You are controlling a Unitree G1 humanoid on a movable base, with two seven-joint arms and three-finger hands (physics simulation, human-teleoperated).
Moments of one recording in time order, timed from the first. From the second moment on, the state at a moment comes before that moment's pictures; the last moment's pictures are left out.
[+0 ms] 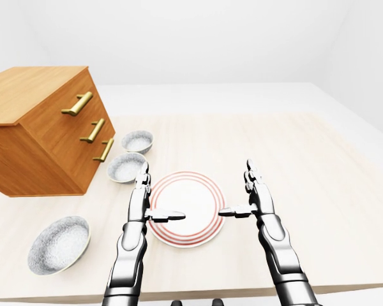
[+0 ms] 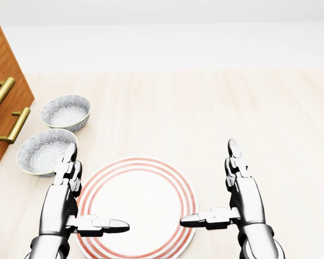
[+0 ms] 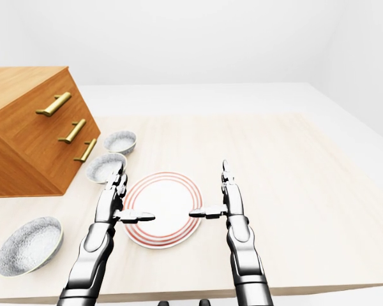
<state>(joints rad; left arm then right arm) -0.01 0.01 0.01 0.05 0.05 -0.01 -0.02 -0.06 -0.03 -0.03 0.13 -0.03 -0.01 0.03</state>
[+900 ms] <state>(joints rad) 0.00 0.01 0.01 -0.01 0.07 0.02 -0.01 -0.06 -0.02 -0.03 0.14 -0.04 -0.02 0.02</state>
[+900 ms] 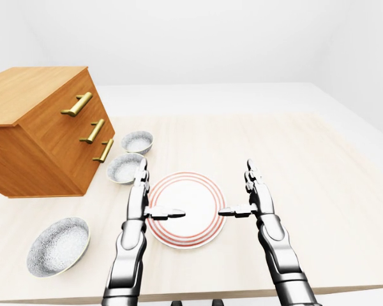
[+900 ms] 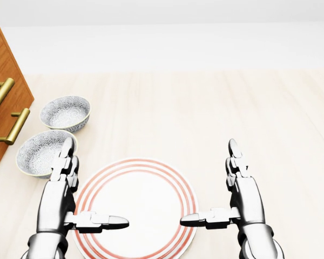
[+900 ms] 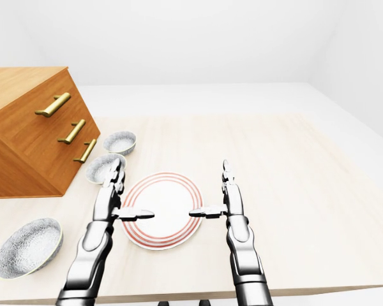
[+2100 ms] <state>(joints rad) -0.64 0.29 0.10 -0.18 1.03 0.09 -0.61 -0.07 -0.03 -0.03 0.17 -0.04 -0.04 0.00</state>
